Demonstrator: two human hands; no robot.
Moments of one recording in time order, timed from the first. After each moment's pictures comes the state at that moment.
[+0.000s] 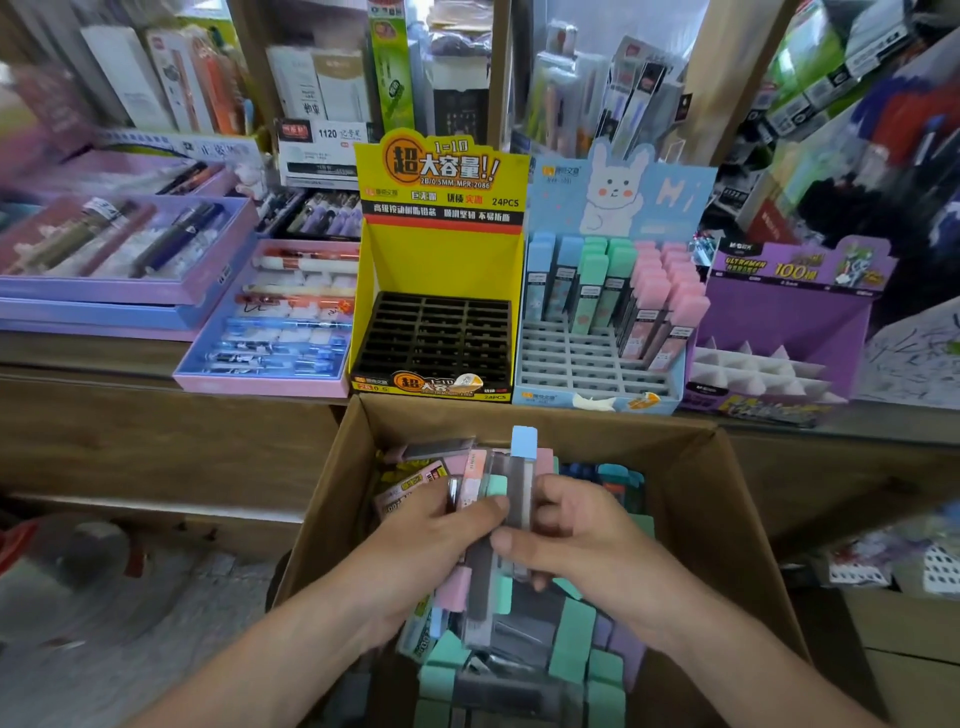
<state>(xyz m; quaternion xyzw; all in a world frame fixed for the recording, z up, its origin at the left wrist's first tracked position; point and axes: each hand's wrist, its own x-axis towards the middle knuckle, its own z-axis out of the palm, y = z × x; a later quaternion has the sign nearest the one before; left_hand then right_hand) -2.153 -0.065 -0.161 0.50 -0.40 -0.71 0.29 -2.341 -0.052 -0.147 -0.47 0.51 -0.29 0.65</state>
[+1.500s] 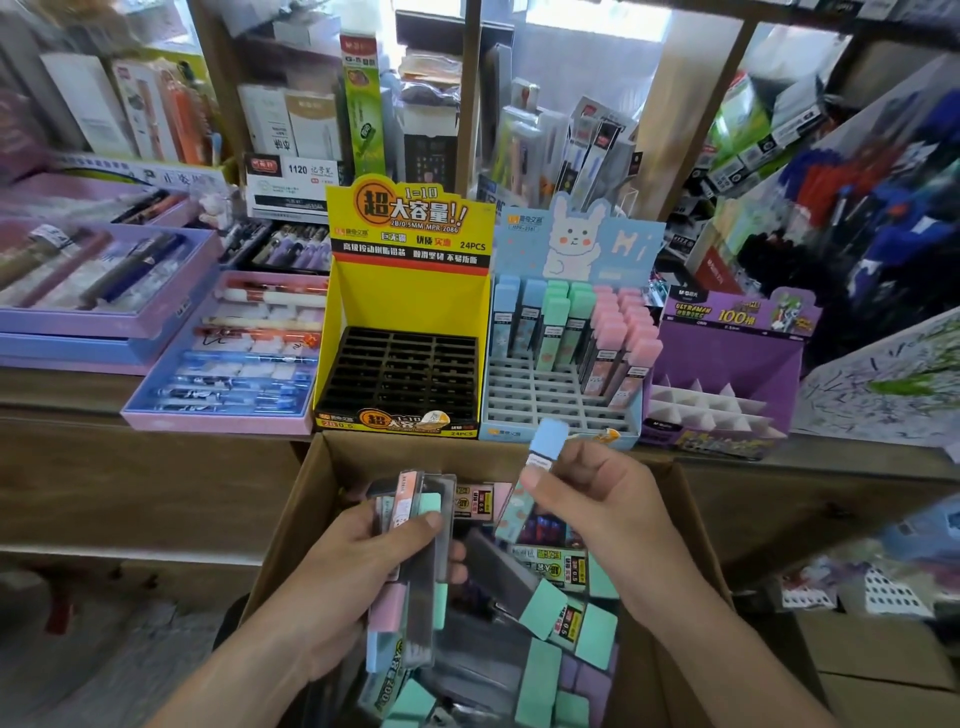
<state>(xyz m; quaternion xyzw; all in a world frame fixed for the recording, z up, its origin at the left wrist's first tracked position) -2.136 -0.075 -0.149 0.49 -0.31 -0.74 0.35 -2.370 -0.076 -0.124 -0.49 0.54 -0.46 0.50</state>
